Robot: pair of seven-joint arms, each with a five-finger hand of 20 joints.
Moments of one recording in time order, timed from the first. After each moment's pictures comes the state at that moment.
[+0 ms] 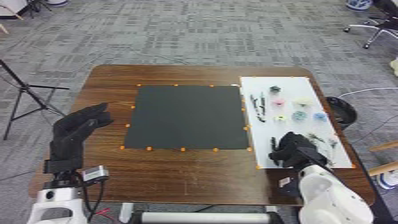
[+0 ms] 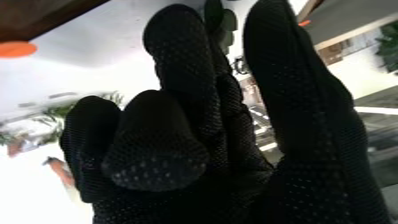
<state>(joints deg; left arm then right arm) 125.5 -76.1 -101.3 -119.9 77.2 5.1 23.4 -114.4 -58.1 80.2 -125.9 -129.9 -8.8 39.9</state>
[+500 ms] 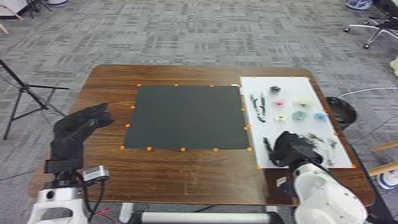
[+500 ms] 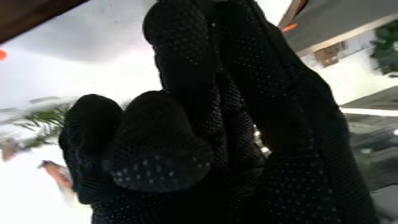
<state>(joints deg) 125.4 -76.3 -101.3 -119.8 77.3 4.9 23.1 -112.9 -58.6 77.5 -126.0 -133.6 -10.8 40.7</state>
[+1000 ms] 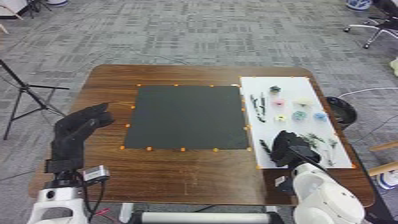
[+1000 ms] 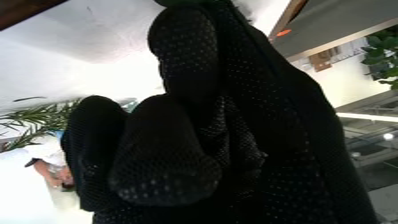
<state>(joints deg) 125.3 -76.4 -101.3 -119.8 77.3 4.7 23.0 -112.3 -58.4 77.3 -125.3 -133.7 -10.8 39.4</state>
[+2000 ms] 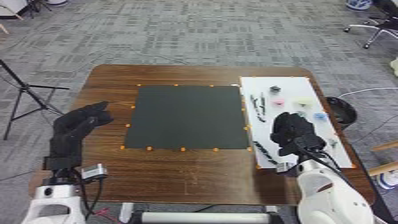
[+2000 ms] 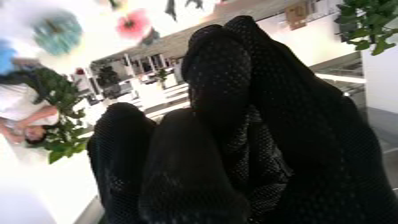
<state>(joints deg) 124.8 -73.7 -101.7 -119.5 76.6 4.9 22.4 -111.5 -52.0 76.3 -126.9 -138.7 3.2 31.1</state>
